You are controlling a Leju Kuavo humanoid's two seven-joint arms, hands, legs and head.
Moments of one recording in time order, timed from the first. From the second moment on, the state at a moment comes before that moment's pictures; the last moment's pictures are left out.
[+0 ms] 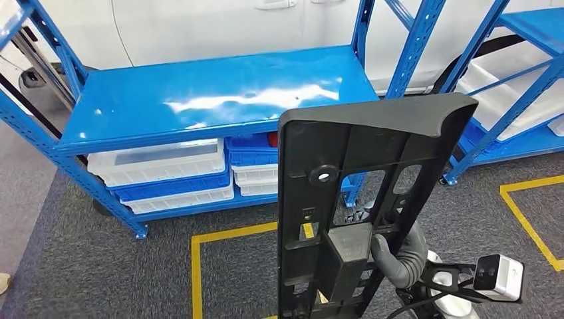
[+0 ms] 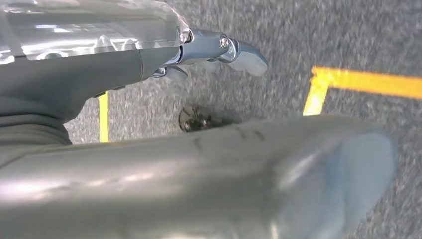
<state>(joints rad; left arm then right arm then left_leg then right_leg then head) -0.01 0.00 0.19 -0.19 0.28 -0.01 -0.19 -0.05 -0.28 0.31 -1.94 -0.41 0.41 -0.64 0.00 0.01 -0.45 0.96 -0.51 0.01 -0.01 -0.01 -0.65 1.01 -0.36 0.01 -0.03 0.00</state>
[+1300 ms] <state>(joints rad) 0.00 -0.01 0.20 -0.19 0.29 0.01 -0.18 -0.05 -0.23 0.32 -1.90 -0.35 0.40 -0.64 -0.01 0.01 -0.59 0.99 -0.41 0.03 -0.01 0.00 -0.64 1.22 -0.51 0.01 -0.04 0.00</state>
